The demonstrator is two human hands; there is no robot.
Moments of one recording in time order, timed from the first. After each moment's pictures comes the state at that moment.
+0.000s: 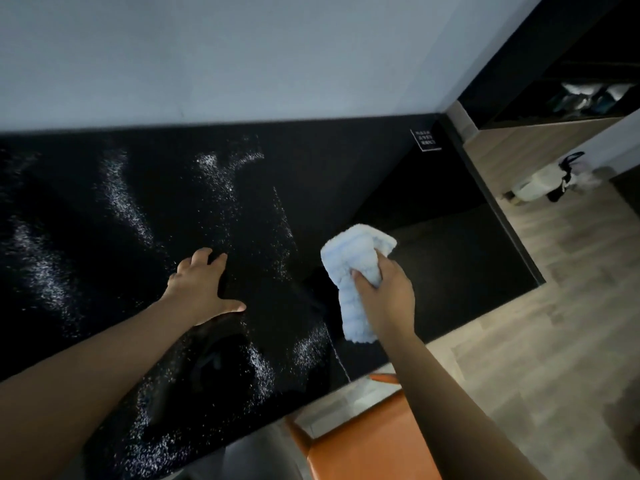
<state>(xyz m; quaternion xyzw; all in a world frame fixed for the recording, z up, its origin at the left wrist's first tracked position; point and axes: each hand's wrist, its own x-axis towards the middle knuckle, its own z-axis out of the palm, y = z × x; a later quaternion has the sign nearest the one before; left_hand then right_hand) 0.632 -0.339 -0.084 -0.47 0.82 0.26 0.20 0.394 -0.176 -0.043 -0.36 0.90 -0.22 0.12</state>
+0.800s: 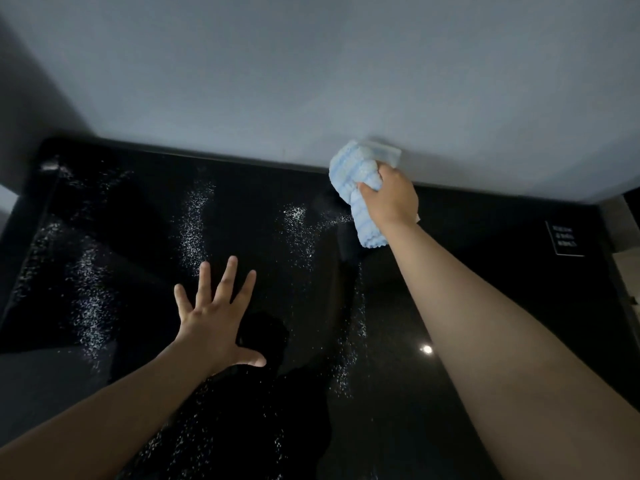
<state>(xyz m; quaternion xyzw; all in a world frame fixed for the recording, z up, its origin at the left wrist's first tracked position) 0.654 -0.428 -0.134 -0.54 0.77 0.24 0.24 0.364 -0.562 -0.087 -0.56 0.80 -0.17 0.12</state>
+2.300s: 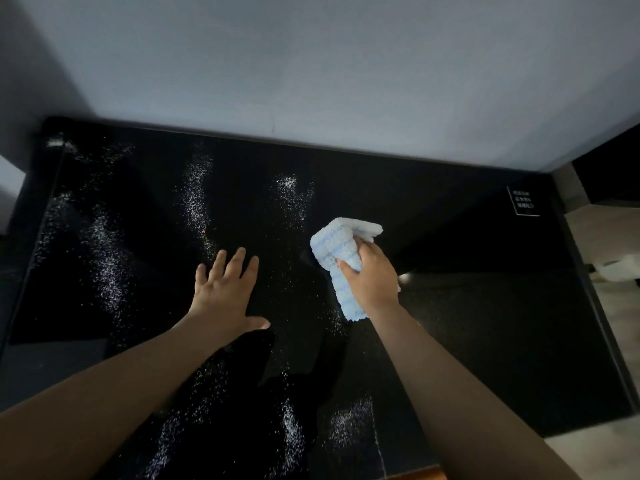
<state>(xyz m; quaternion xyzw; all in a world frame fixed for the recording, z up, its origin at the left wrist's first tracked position) 0.656 -0.386 -0.113 -0.53 0.80 0.22 0.19 0.404 -0.362 -0.118 -0.56 0.80 -0.16 0.16</state>
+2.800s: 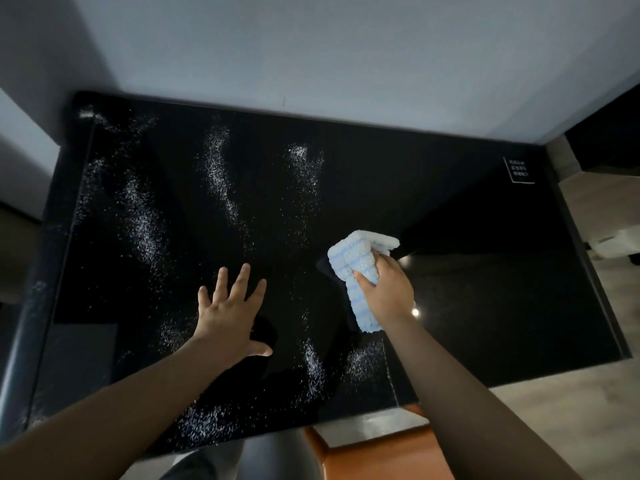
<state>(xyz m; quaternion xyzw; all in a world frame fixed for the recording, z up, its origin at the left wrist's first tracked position) 0.703 -0.288 -0.113 -0.50 0.81 0.22 0.23 0.431 -0.261 -0.116 -0.51 0.83 -0.13 0.17</state>
